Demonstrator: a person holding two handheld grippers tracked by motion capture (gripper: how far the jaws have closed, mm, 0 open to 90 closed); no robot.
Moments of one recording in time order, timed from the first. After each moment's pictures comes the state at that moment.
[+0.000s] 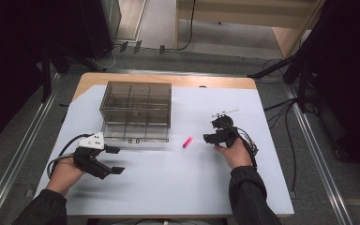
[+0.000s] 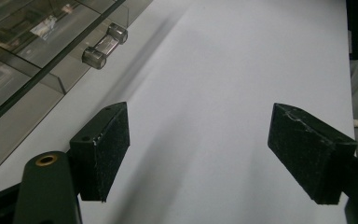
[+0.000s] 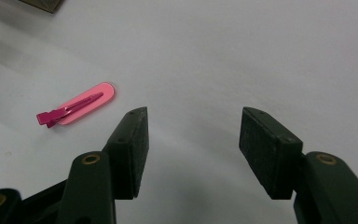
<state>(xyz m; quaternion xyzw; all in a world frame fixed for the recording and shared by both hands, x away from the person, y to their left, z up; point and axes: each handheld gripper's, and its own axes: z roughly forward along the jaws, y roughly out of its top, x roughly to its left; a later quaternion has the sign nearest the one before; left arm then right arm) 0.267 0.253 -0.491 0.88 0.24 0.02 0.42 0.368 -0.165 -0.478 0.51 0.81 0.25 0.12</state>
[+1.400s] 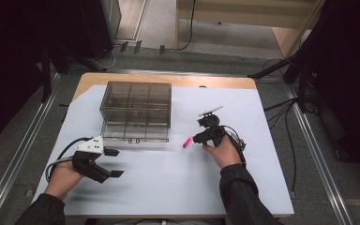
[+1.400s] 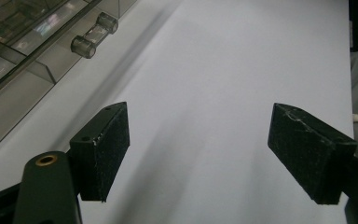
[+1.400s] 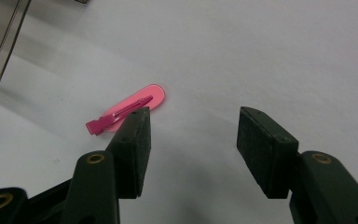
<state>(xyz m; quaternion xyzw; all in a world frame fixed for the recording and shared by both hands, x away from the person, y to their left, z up) 0.258 0.254 -0.492 0.88 0.24 0.02 0.41 0.371 -0.124 -0.477 0.53 0.82 0.21 0.08</state>
